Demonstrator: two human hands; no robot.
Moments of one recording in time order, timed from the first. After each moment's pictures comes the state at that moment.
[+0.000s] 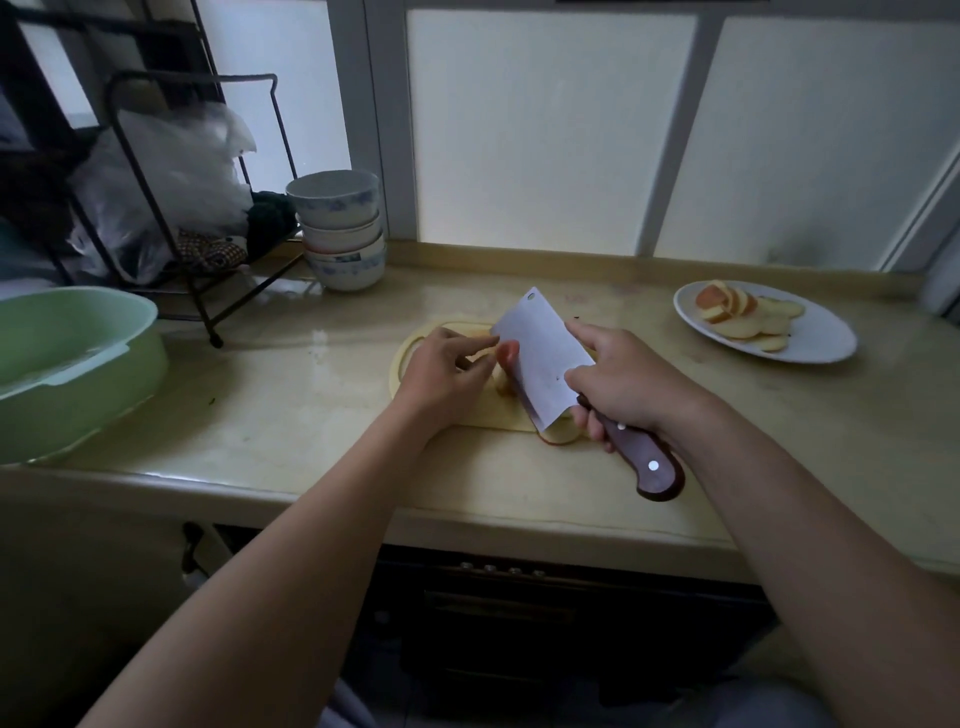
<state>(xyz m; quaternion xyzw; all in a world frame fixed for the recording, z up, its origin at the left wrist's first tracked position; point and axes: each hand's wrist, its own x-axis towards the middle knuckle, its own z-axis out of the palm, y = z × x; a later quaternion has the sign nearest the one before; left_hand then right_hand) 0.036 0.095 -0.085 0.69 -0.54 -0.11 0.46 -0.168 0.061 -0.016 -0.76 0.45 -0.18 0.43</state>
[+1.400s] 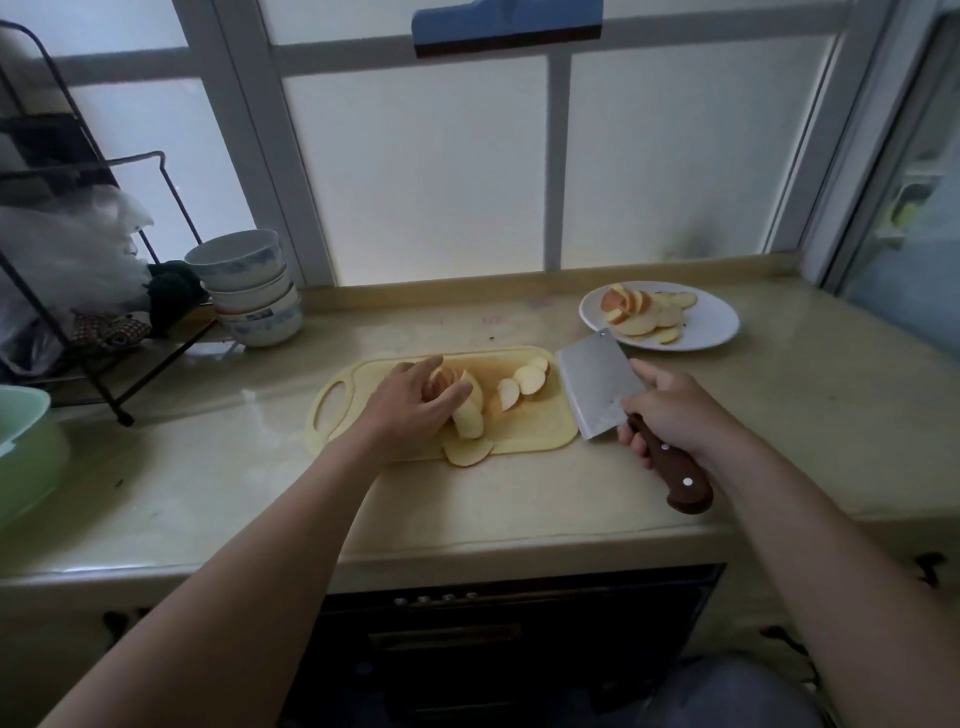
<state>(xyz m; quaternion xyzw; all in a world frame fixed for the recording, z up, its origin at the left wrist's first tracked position) -0.002 0.069 -0.068 0.73 -0.60 -0.15 0.29 -0.301 0.026 -0.043 -0.59 0.54 -0.31 0.51</state>
